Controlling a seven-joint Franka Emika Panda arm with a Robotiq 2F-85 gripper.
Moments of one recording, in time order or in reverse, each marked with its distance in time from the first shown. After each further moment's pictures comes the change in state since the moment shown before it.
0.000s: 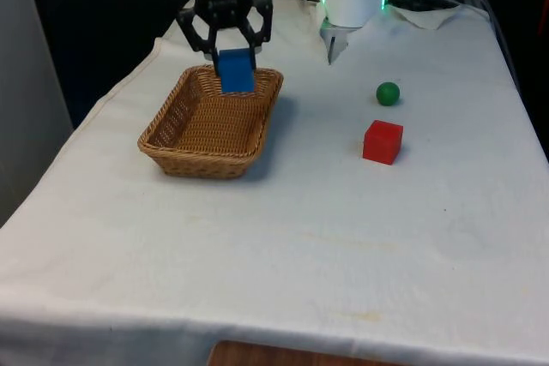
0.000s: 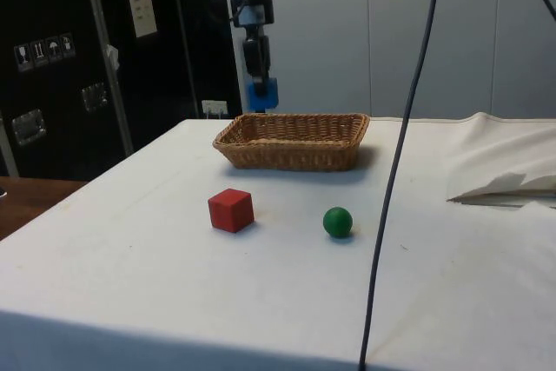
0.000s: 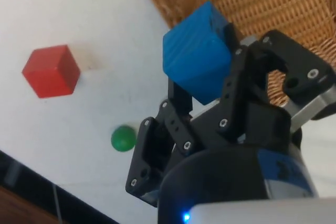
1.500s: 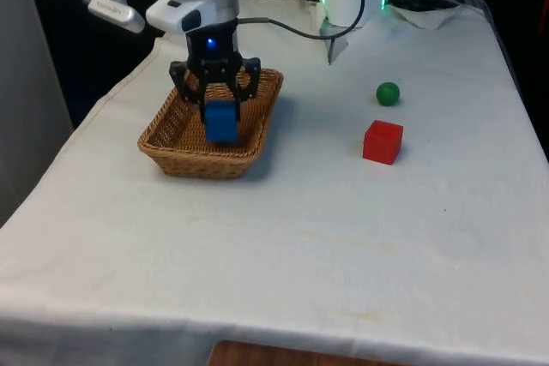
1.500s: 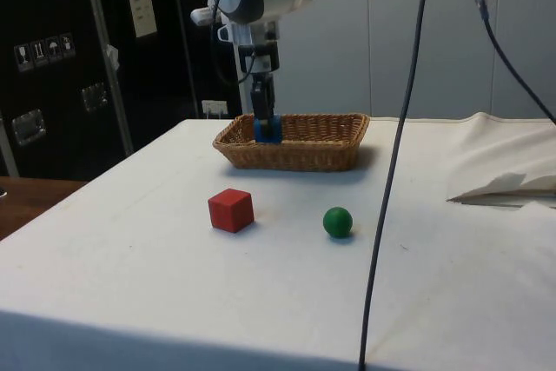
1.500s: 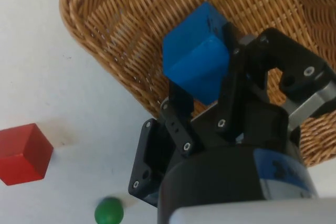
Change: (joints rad) arm -0.001 0.171 -0.001 -0.019 0.043 0.233 -0.047
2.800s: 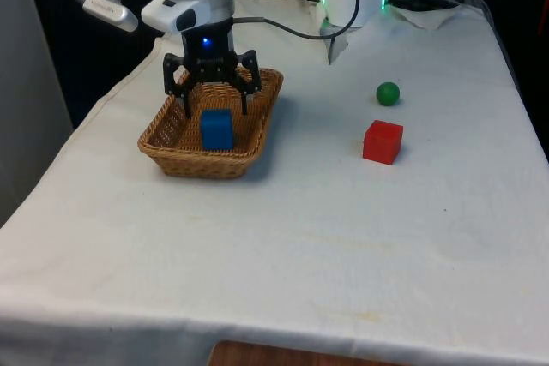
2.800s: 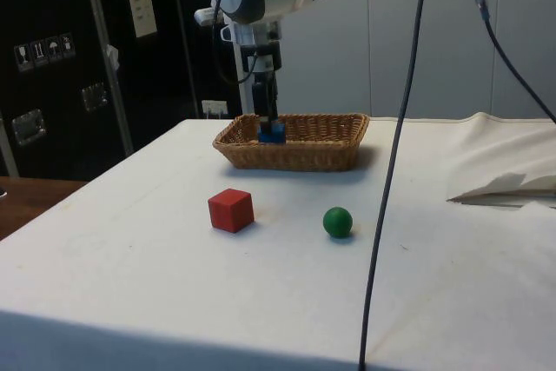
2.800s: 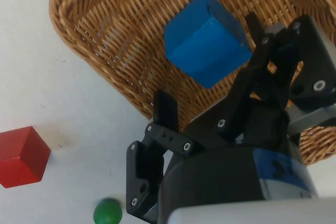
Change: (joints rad) arm -0.004 0.004 -0.010 0.003 0.008 -0.004 -0.005
